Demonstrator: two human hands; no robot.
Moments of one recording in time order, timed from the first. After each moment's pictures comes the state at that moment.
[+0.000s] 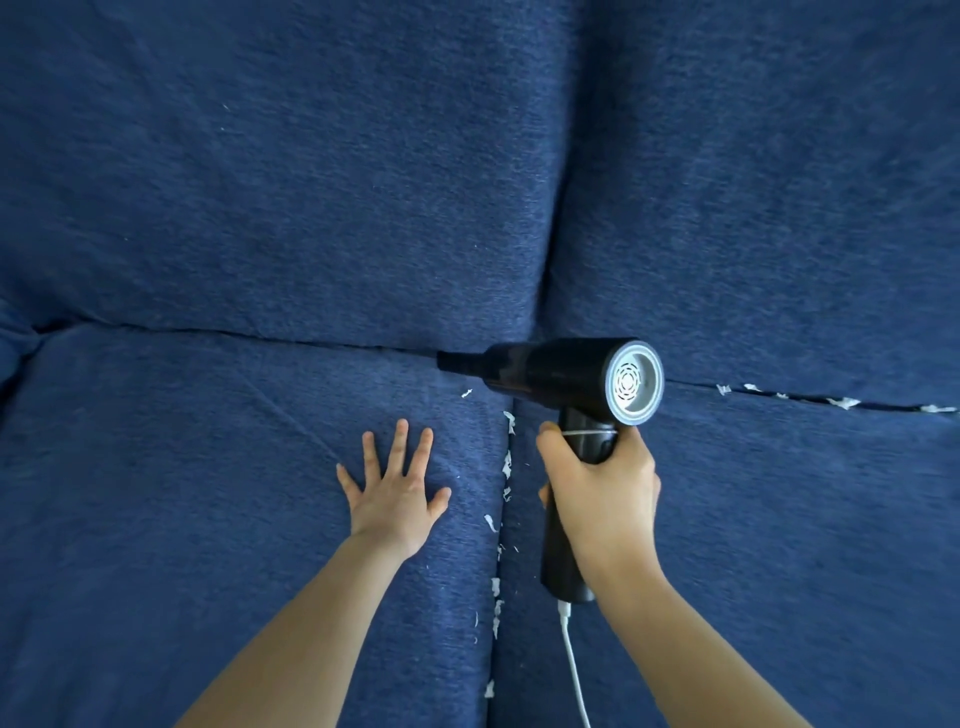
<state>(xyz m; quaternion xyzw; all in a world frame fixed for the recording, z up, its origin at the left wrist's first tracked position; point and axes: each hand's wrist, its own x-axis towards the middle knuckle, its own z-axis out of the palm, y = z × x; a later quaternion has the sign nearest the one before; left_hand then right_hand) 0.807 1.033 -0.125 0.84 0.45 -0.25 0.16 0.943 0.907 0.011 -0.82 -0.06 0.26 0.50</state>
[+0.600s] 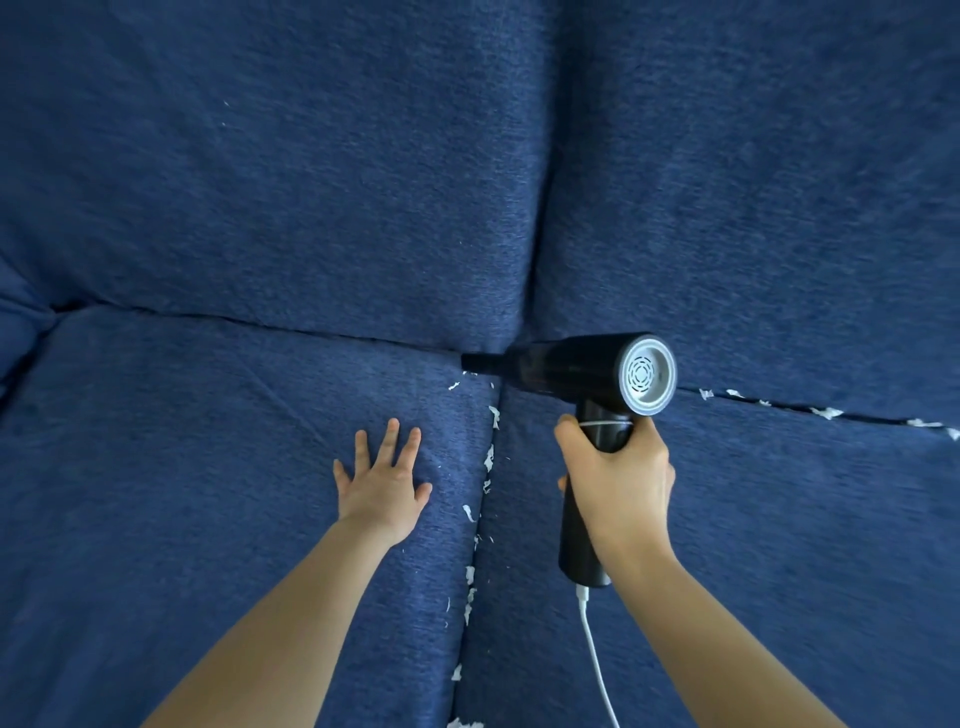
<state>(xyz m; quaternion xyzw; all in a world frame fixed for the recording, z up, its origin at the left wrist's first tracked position) 0.816 1.019 -0.113 0.82 0.47 -0.27 0.17 0.979 0.884 0.013 -0.84 -0.08 0.27 0.48</state>
